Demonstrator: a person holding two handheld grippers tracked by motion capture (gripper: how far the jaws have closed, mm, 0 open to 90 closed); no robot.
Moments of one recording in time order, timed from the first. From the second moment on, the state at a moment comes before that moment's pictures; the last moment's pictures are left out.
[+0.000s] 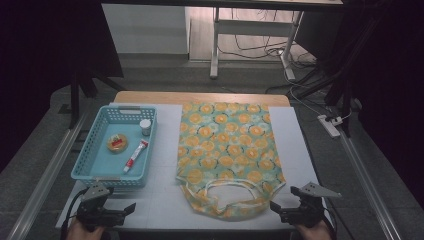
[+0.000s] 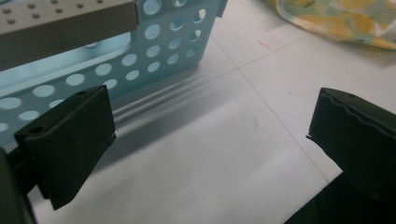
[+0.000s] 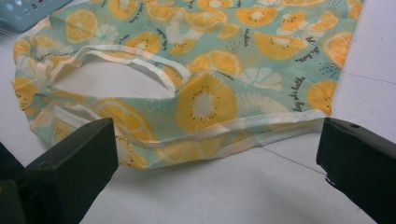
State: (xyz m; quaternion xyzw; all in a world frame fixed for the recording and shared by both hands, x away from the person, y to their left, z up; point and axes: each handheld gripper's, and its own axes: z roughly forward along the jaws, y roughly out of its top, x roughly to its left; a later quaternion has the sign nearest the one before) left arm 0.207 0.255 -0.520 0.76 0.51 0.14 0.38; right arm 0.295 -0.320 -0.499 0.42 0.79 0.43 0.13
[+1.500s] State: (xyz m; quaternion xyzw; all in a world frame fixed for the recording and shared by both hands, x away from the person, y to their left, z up) left arm 0.204 0.257 -0.520 0.76 0.50 0.14 0.39; right arm 0.296 -0.310 -0.487 0.40 0.79 0.45 0.11
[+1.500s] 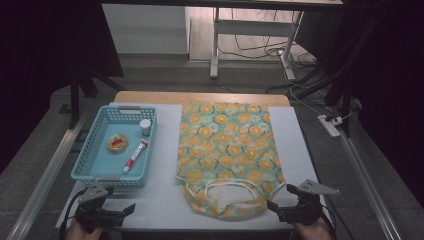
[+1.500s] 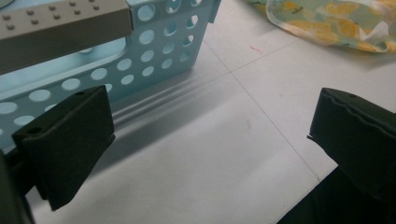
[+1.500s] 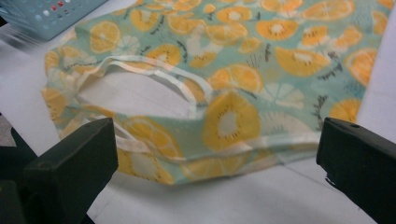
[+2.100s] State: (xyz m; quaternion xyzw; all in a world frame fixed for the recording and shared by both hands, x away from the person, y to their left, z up) left arm 0.205 0.257 -0.520 0.76 0.50 0.14 0.39; right arm 0.311 -0.263 -0.475 0.33 0.85 0.40 0.09
